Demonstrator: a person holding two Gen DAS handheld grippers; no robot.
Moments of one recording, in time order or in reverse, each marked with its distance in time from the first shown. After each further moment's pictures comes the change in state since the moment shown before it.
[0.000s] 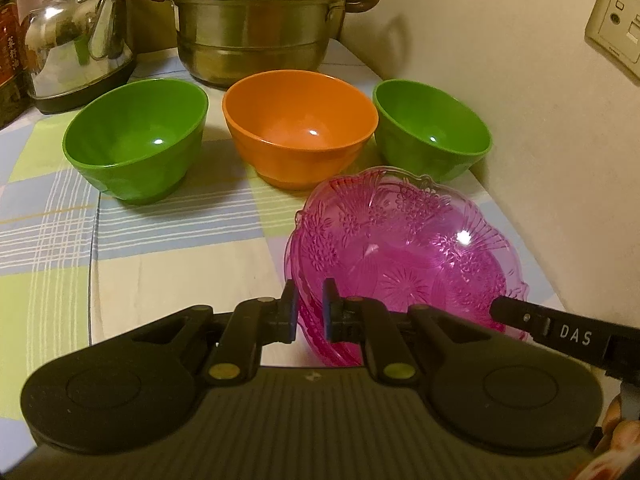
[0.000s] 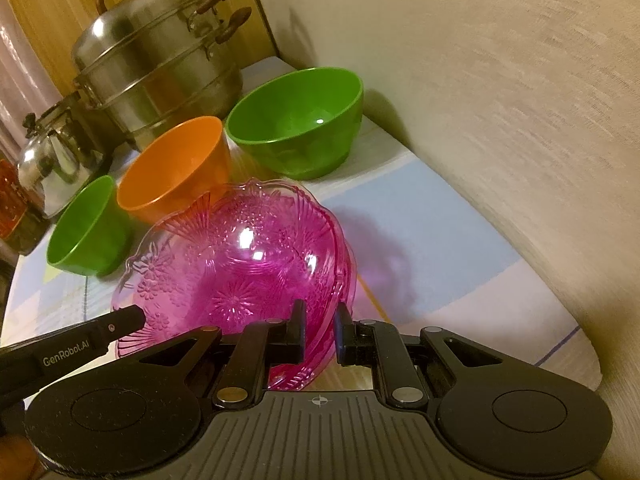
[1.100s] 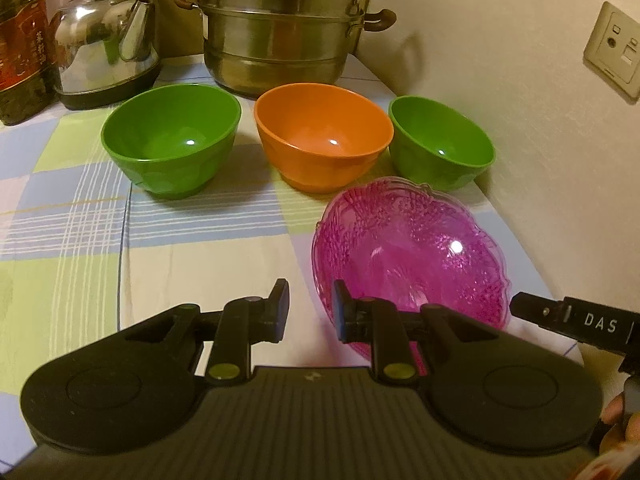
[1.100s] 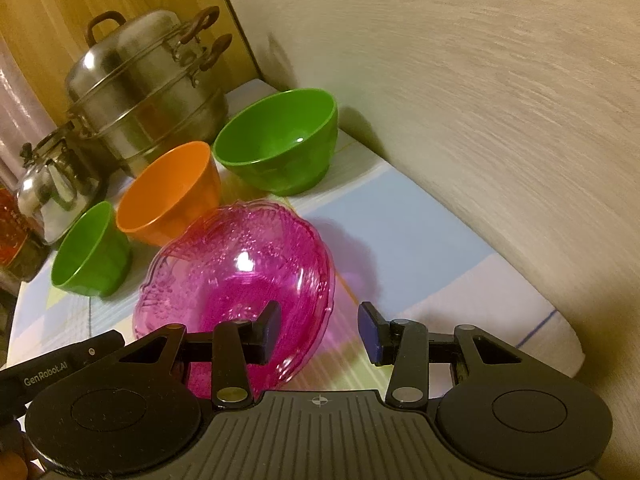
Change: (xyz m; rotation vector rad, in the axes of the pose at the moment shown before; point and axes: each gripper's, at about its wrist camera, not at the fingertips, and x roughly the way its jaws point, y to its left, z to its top) left arm -0.031 0.014 -0.012 -0.043 -0.036 0.019; right arm -0.029 -0.010 -0.008 0.061 -0.061 -0.006
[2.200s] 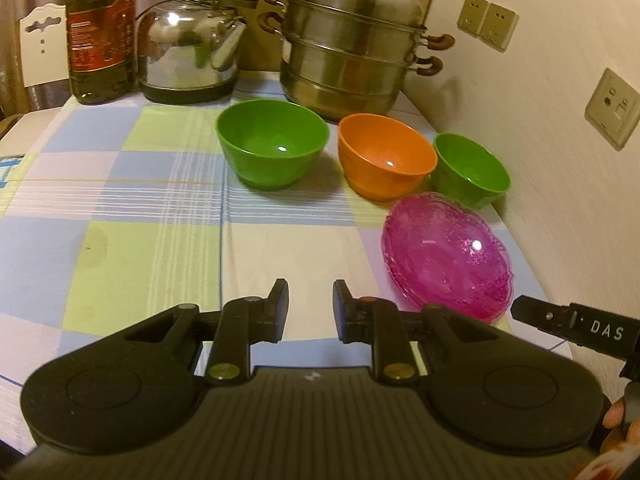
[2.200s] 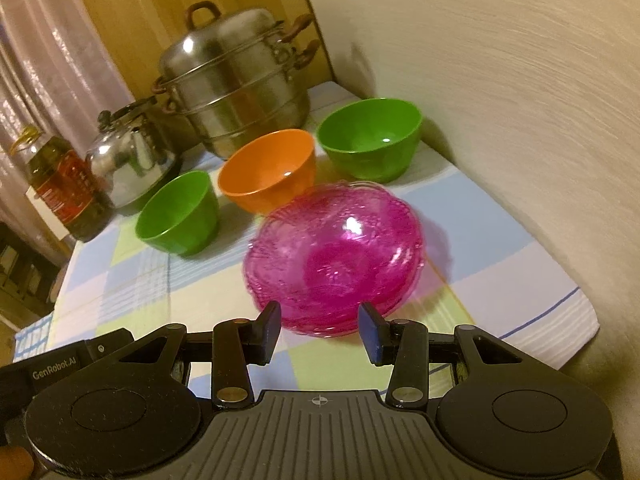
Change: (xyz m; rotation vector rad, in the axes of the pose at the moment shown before) left arm -0.097 0.060 -0.031 -0.119 -0.067 0.058; right arm -0.063 0.063 -0.036 -0.113 -0.008 0.113
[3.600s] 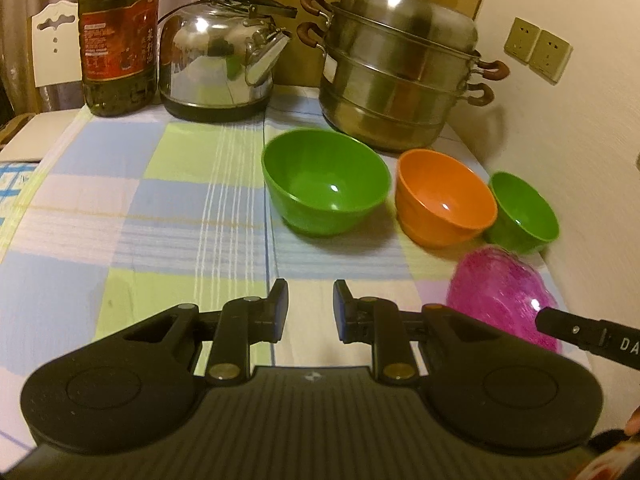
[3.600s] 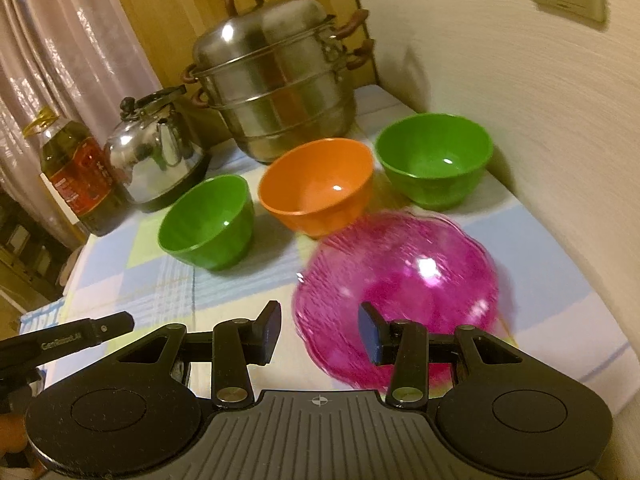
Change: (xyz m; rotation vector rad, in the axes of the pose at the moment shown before) left arm 0.051 0.056 0.058 -0.028 -0.016 0.035; right arm 0.049 0.047 0.033 -0.073 0.009 0.047
